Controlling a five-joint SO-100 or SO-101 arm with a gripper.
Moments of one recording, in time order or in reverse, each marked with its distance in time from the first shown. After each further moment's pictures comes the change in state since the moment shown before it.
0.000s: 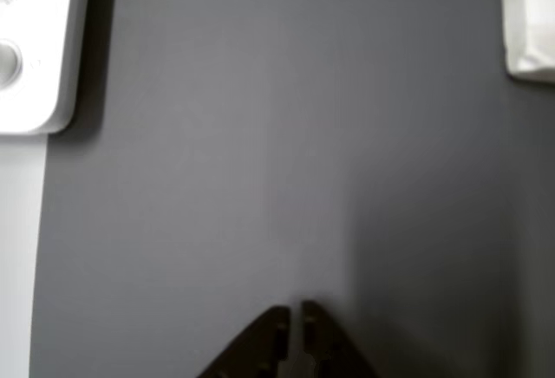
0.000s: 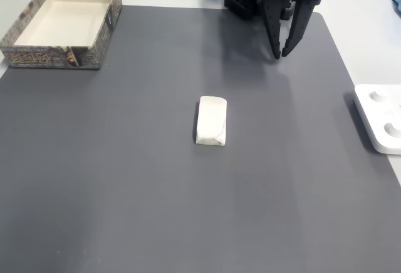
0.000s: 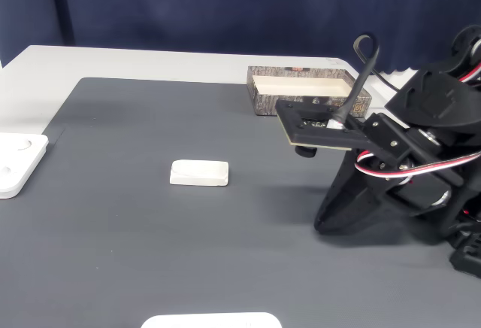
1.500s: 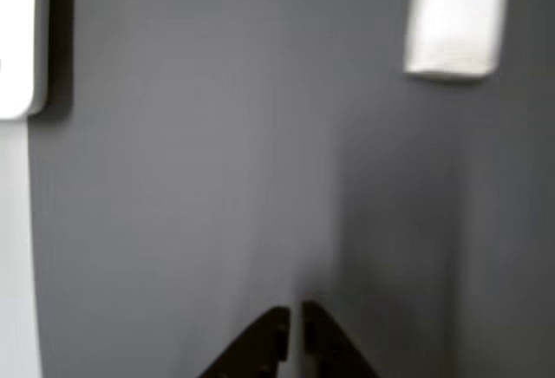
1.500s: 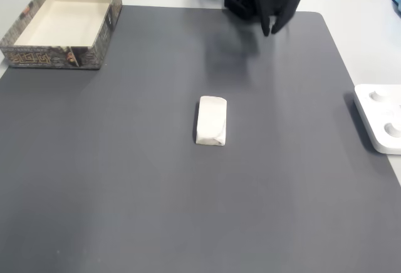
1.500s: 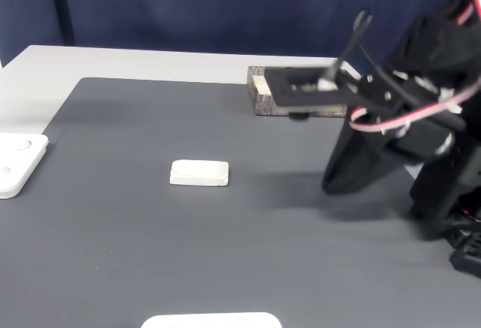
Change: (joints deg) arm 9.4 -36.1 -30.2 5.0 10.4
